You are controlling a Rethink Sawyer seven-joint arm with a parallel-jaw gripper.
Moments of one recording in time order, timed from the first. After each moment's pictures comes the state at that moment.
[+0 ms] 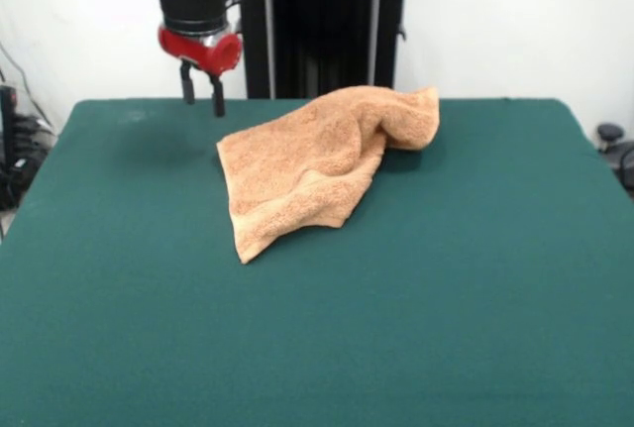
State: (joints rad) arm -0.85 -0.70 0.31 2.05 -0.87 0.34 2.59
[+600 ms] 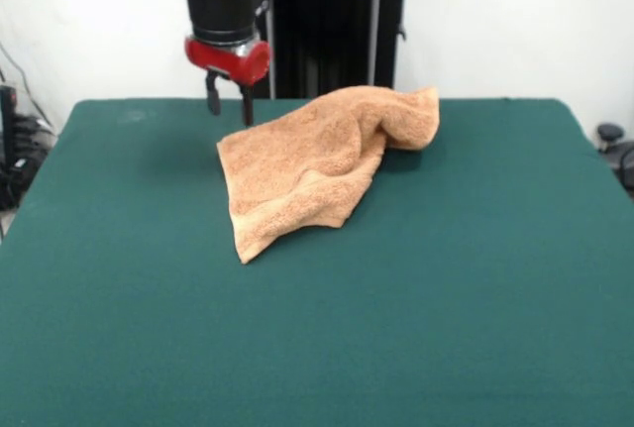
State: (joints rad) arm -0.76 -0.67 0.31 2.04 -0.87 0.34 2.59
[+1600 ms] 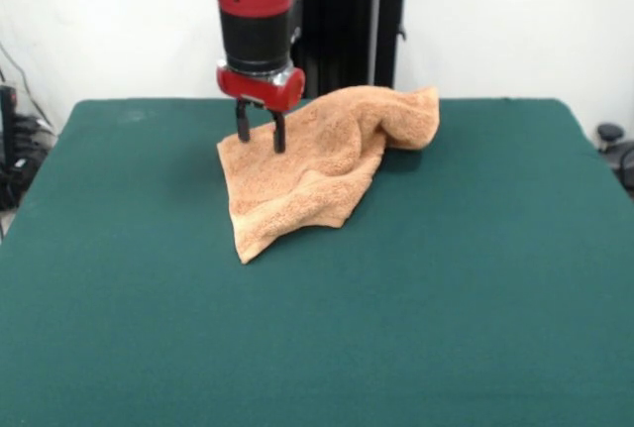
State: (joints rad) arm -0.65 -0.57 0.28 1.94 -0.85 0.34 2.59
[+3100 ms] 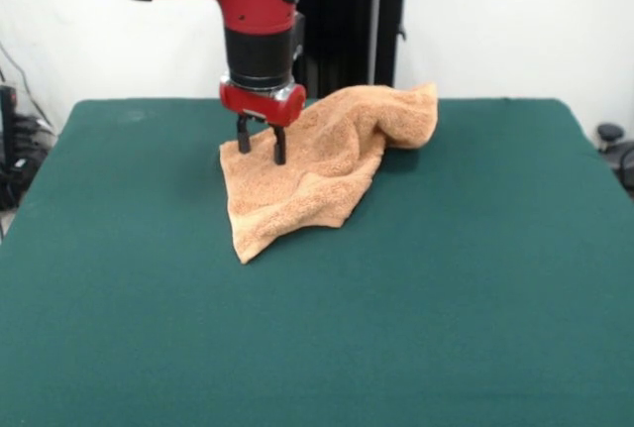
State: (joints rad) arm -0.59 -0.53 0.19 1.92 -0.84 0.24 2.59
